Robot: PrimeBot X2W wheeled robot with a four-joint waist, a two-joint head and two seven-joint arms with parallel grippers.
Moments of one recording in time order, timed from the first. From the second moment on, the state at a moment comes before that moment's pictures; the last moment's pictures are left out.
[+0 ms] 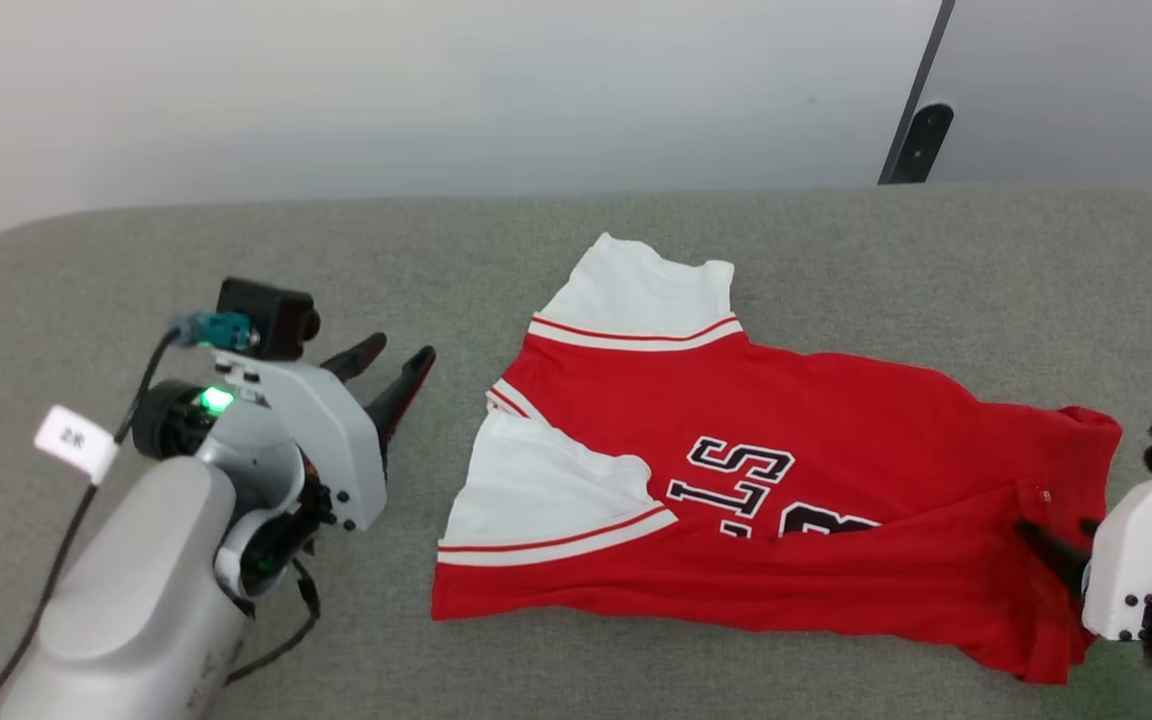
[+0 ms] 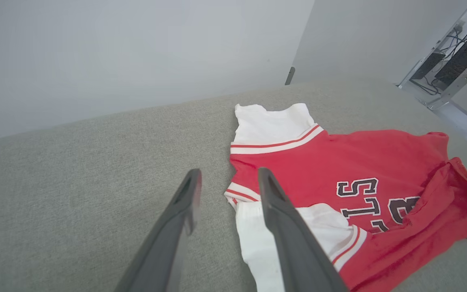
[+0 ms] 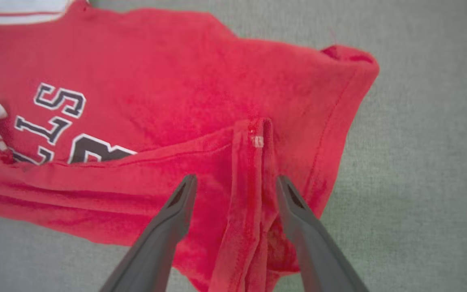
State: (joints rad) left arm -0.61 0.44 -0.48 0.39 -0.72 -0.12 0.26; right arm -0.33 -0.42 0.10 0.38 0.61 0.13 0.66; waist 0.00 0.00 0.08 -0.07
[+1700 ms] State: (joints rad) left arm -0.20 0.31 -0.29 0.23 -0.59 -0.12 -0.26; right arm 0.16 -0.18 0.02 -0.05 0.17 0.13 -0.26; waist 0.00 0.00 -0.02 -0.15
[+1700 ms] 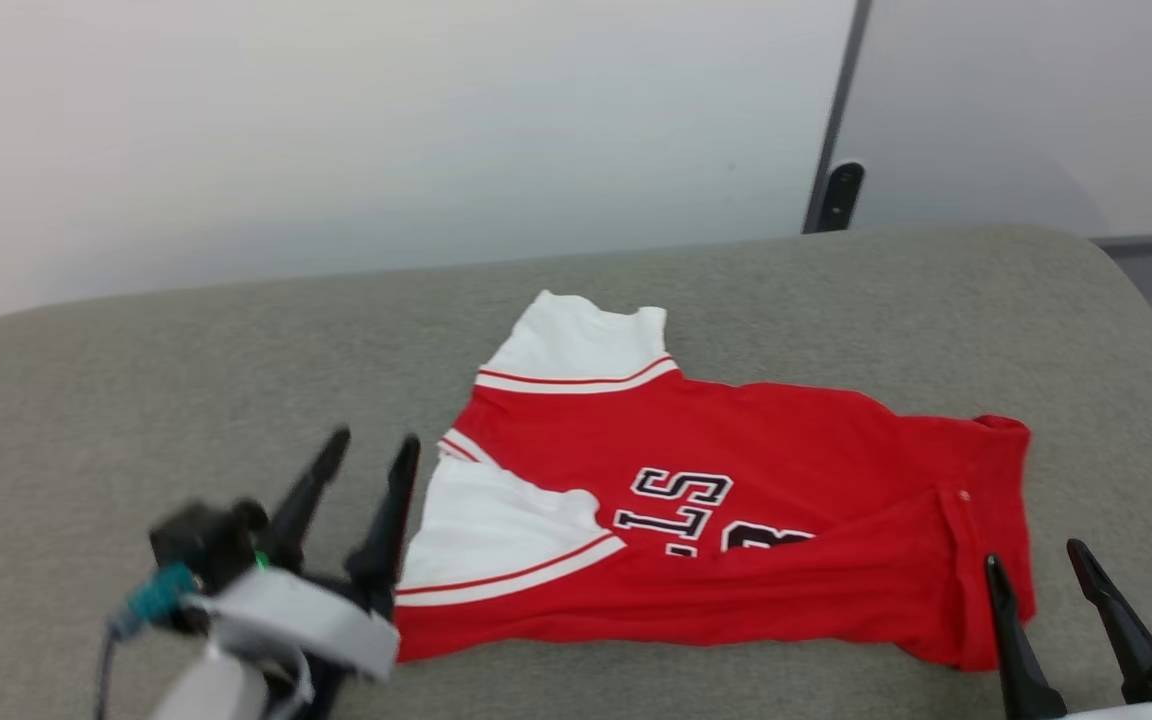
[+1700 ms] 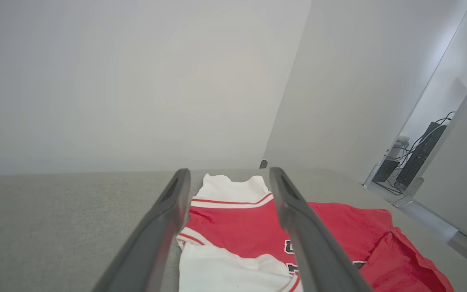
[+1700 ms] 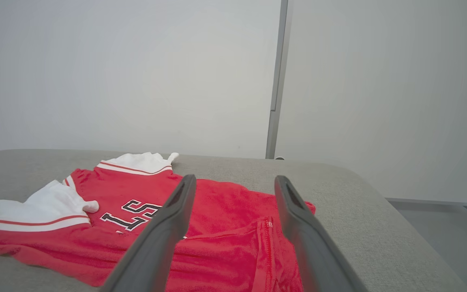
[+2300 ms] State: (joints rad) left arm -0.81 0.49 -0.55 0.42 -0.83 -0.13 0.47; right arm 0.03 -0.13 0.06 -0.03 0.20 0.13 -0.26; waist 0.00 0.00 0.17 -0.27
